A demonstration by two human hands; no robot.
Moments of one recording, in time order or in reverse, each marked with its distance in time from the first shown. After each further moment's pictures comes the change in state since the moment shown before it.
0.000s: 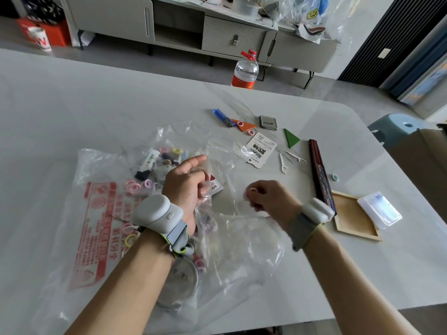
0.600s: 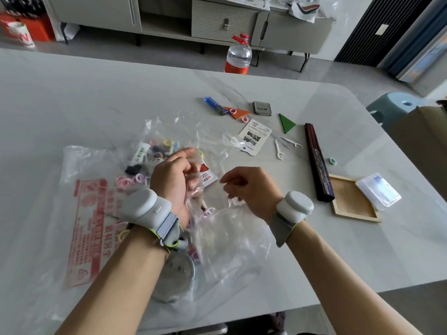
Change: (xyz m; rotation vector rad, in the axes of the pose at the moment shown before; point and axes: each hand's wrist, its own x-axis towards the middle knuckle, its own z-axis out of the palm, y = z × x) left_hand 0.001 -0.001 0.002 -0.071 0.044 -0.079; right_hand -0.002 -0.003 0.022 -0.082 0.054 -0.132
